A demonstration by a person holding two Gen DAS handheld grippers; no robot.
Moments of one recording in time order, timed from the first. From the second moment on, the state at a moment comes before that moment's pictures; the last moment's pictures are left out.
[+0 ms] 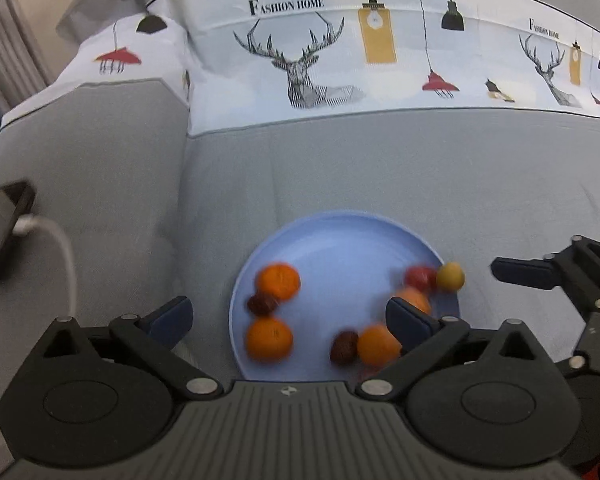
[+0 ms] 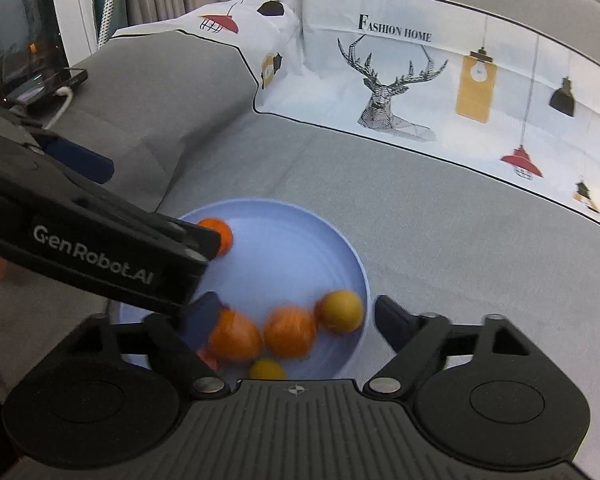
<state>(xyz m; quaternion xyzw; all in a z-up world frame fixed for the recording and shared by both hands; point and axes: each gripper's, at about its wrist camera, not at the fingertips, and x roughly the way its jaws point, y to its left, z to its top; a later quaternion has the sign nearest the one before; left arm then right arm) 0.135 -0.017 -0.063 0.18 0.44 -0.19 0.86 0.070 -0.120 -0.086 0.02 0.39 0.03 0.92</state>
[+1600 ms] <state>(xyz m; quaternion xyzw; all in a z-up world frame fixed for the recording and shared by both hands) -0.015 0.045 -0.016 0.14 0.44 -0.13 0.88 -0.104 -0.080 -0.022 0.02 0.32 -0.05 0.95</state>
